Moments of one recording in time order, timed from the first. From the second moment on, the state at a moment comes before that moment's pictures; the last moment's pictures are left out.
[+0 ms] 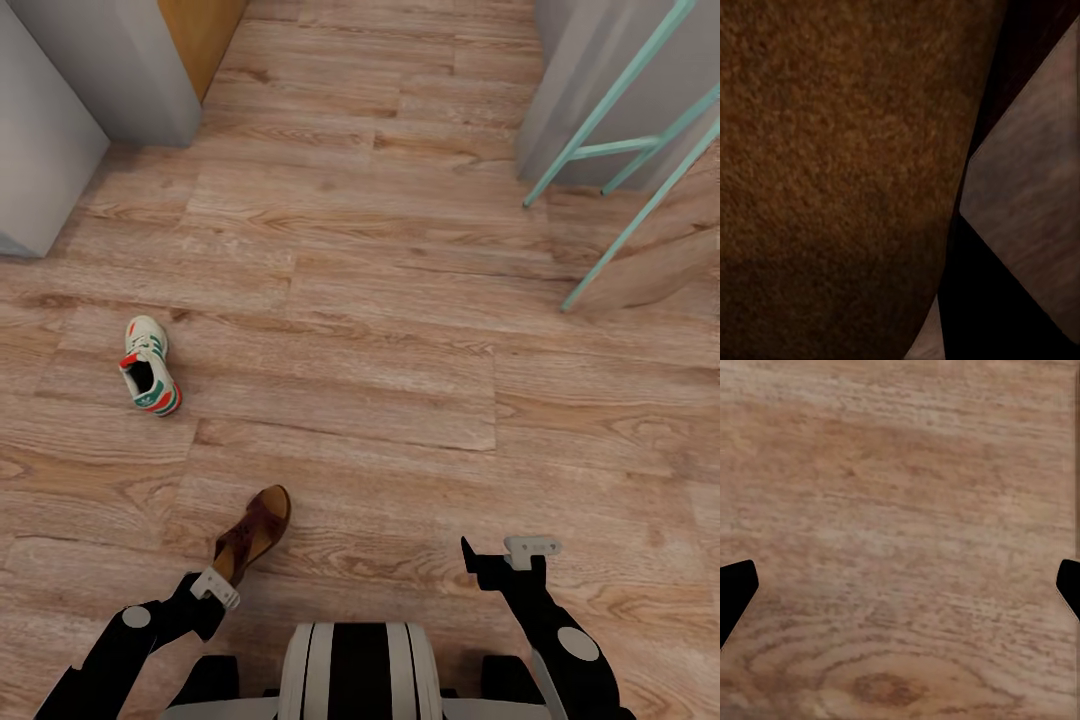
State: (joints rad) left arm -0.36 0.14 0.14 -0.89 -0.53 0.13 -0.61; right arm -0.09 -0.01 0.01 -1.51 0.00 0.29 0.00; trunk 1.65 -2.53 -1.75
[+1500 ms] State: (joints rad) left arm -0.36 0.14 0.35 -1.61 -0.04 0.62 -0.60; right arm -0.09 -0.01 0.01 -1.51 0.01 0.29 0.00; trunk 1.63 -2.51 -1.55
